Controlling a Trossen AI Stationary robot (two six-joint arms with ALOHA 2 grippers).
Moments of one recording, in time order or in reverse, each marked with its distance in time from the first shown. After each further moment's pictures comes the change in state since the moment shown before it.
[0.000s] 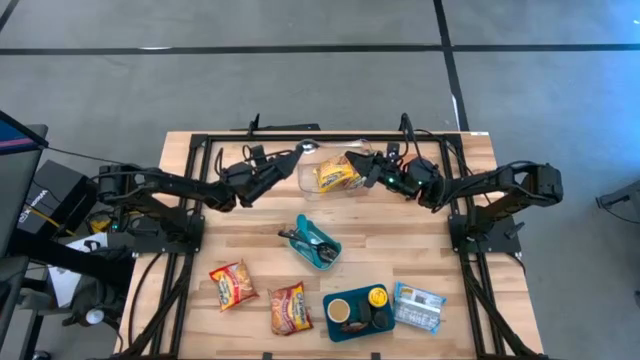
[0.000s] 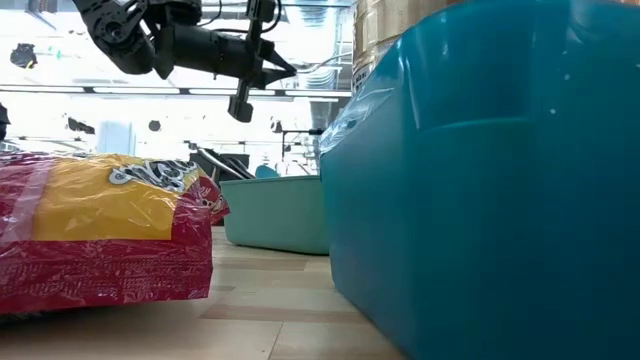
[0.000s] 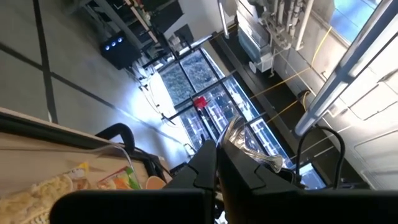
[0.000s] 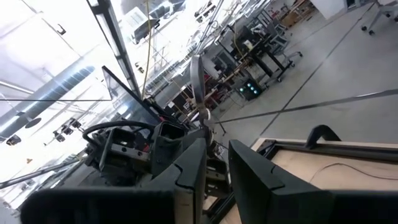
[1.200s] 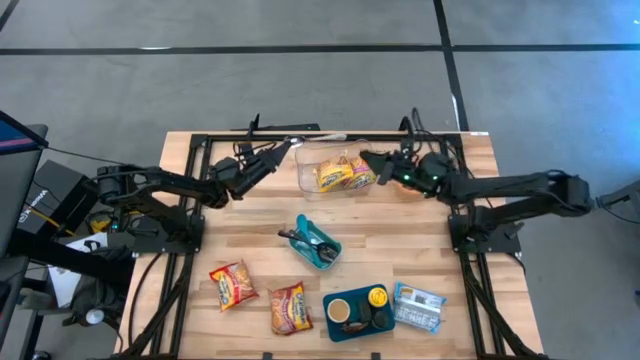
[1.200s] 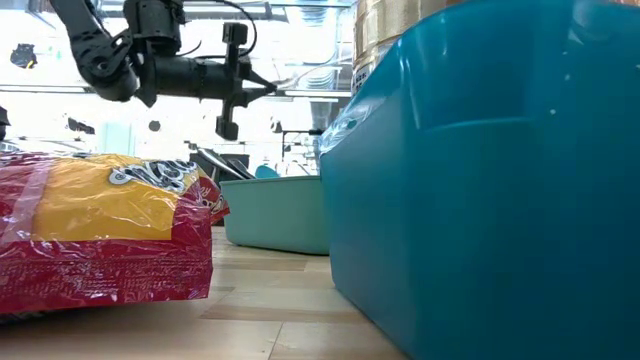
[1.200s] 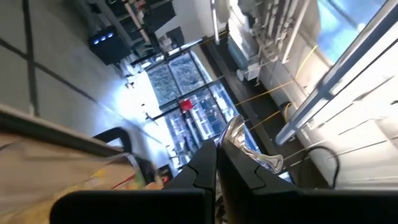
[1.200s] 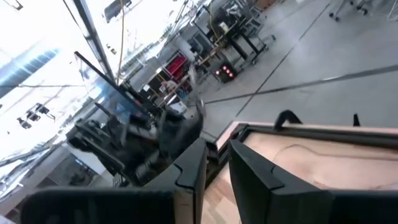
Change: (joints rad) left arm 0.158 -0.001 -0.172 0.212 0.176 -0.110; right arm -0.022 -0.299 -0.024 -0.417 0.004 0.009
